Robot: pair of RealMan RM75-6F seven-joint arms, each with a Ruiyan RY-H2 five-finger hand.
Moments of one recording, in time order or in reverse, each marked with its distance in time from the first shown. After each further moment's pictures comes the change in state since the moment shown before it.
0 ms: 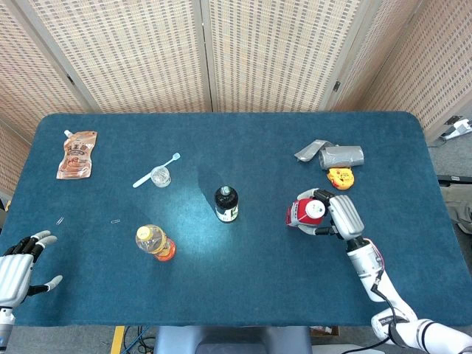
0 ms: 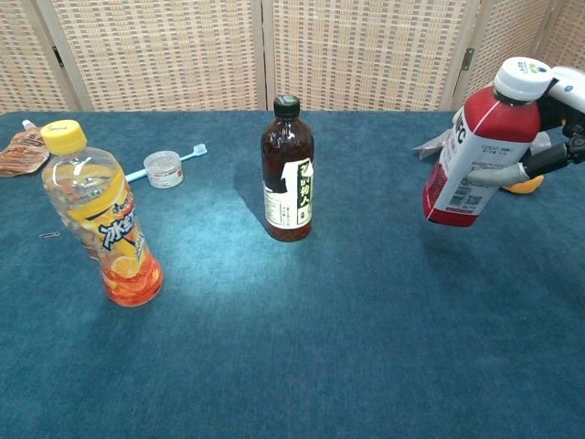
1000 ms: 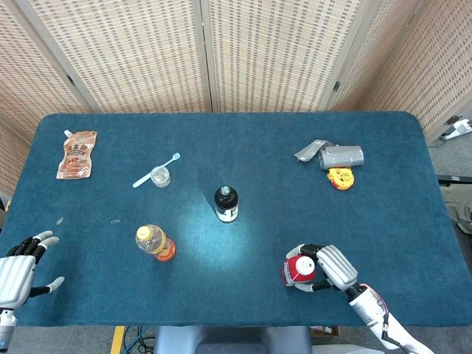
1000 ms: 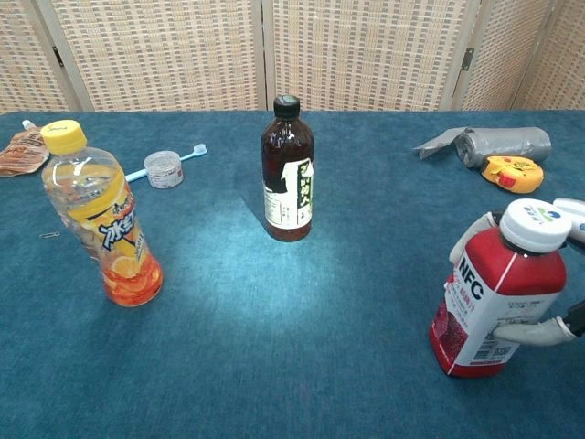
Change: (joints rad) left arm 0.003 -0.001 0.009 -0.008 0.021 0.012 0.008; right arm -0.137 0.065 -0.252 -0.117 -0.227 0.040 -0.006
